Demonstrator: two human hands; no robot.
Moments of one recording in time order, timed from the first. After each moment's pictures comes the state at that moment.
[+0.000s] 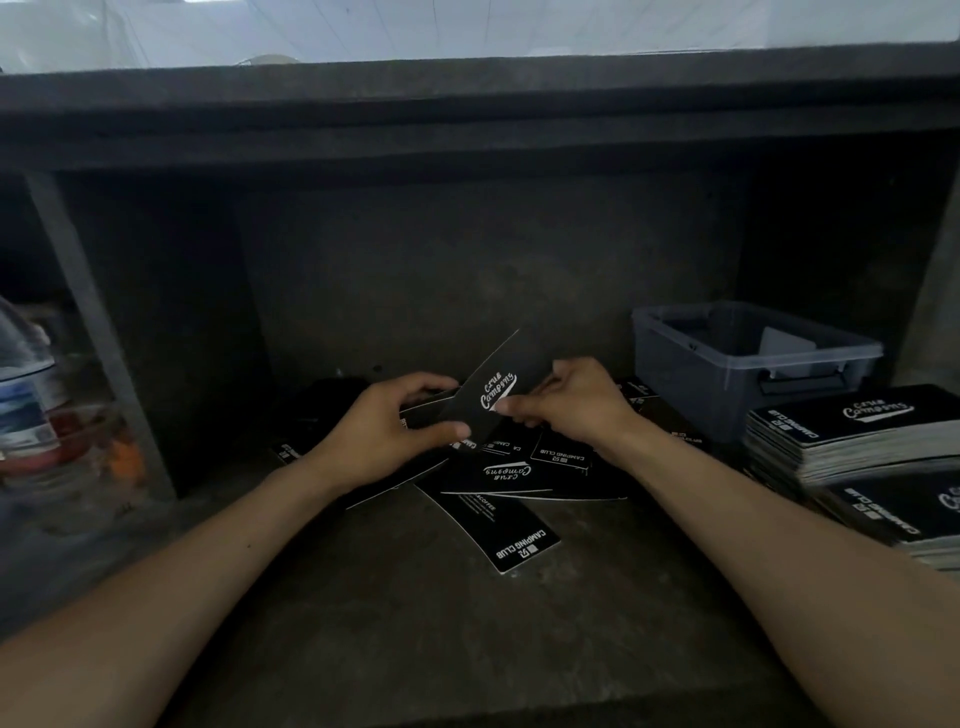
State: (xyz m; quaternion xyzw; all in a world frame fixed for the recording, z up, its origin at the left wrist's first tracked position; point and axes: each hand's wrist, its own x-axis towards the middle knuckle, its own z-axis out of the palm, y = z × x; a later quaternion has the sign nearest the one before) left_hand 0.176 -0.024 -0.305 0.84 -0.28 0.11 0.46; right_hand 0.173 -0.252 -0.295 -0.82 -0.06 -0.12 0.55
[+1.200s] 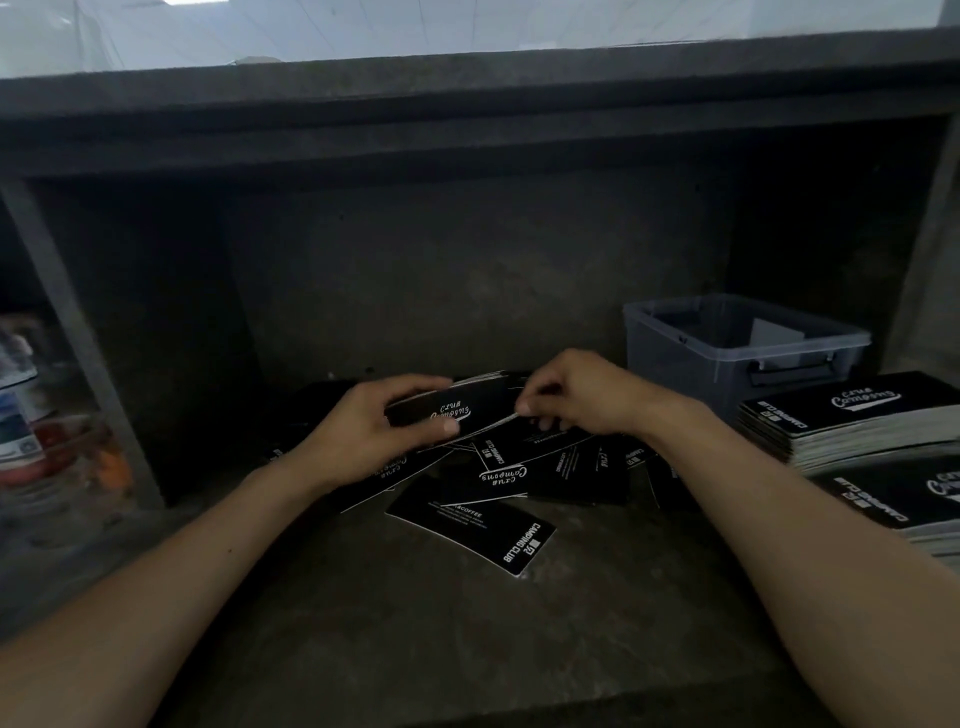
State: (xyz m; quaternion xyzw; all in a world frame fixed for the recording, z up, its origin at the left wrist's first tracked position) left_hand 0.185 -0.015 -0.303 0.85 -0.31 0.09 0.43; right_hand 0.177 -0.286 -0.279 -0.93 -0.19 -0.06 0.30
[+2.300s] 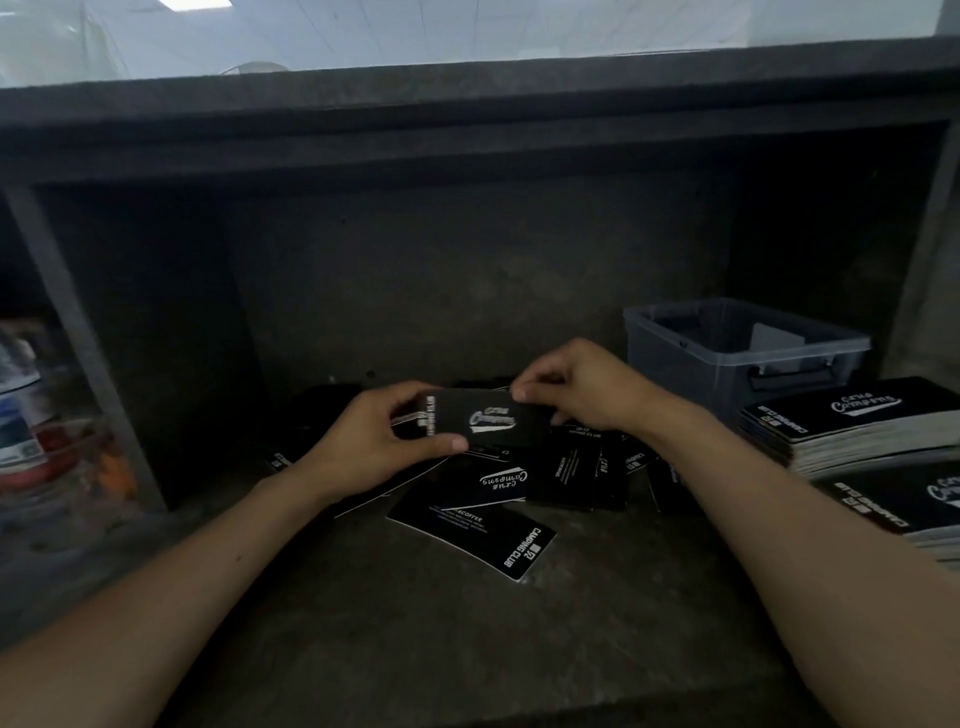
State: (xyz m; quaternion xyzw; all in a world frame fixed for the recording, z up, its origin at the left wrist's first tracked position) left_hand 0.180 -0.022 -0.308 0.83 -0.32 0.11 0.44; right_hand 0.179 -0.286 -0.277 -0.90 -0.20 -0.11 0.37
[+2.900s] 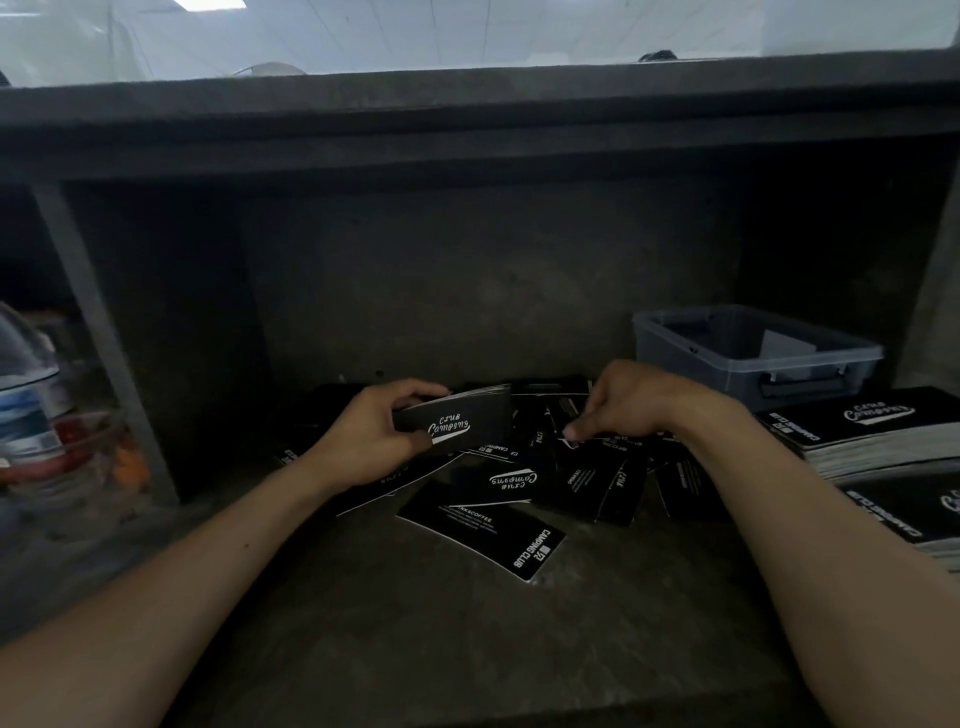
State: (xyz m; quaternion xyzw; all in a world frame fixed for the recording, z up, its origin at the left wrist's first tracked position) left_hand 0.191 -0.014 -0.310 0.85 -0.26 0.12 0.44; right_hand 0.179 -0.310 -0.269 -0.98 -0.02 -0.01 0.18
